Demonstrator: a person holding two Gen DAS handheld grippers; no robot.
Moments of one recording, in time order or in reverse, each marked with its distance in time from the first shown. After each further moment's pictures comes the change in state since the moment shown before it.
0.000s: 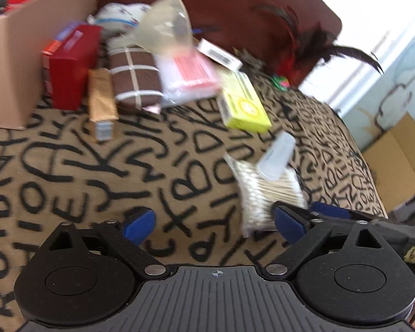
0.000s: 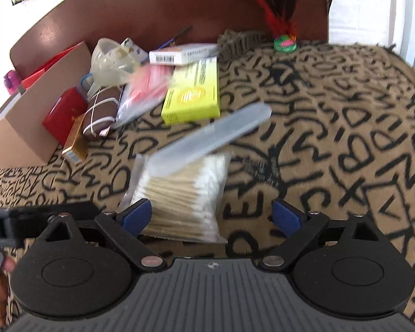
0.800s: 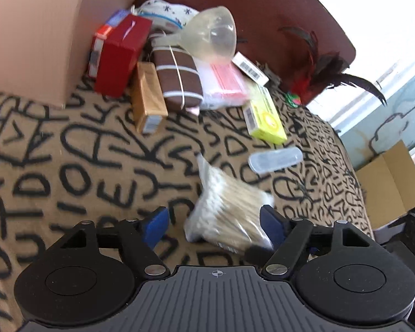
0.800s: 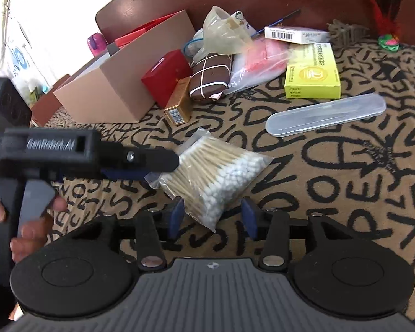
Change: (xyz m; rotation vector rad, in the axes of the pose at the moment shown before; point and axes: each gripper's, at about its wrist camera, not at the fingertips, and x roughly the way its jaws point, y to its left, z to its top) left arm -0.028 0.046 0.001 -0.119 -0.021 -0.042; right arm -0.006 0.056 -0.018 -0.175 0.078 0.310
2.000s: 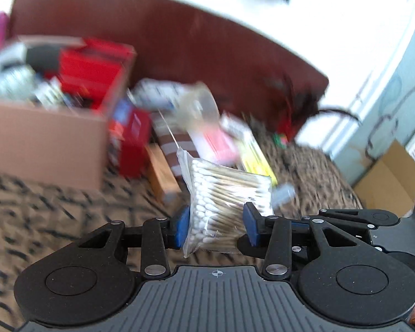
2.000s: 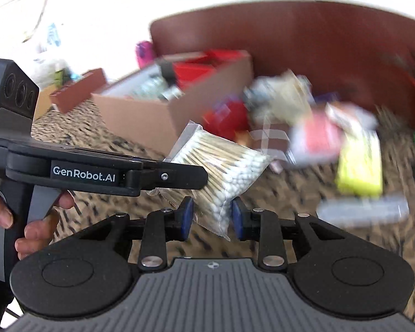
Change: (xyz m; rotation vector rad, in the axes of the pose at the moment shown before) left arm -0.094 -0.014 0.016 0.174 -0.222 0.063; right arm -0.018 0.090 0.055 -0.253 -0.094 0.022
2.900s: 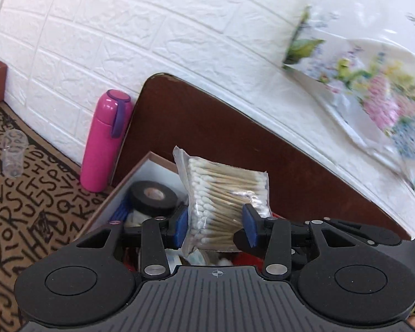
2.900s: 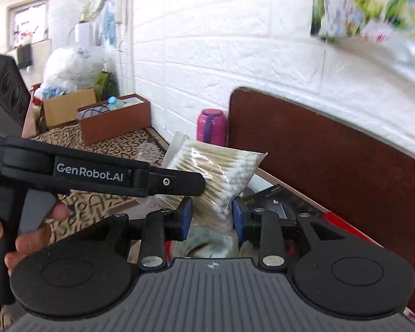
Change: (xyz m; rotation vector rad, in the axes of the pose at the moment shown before) left arm -0.043 0.234 0.189 -0.261 -0.277 0.207; right arm 0.205 0.119 0.238 -0.306 -0.098 0.153
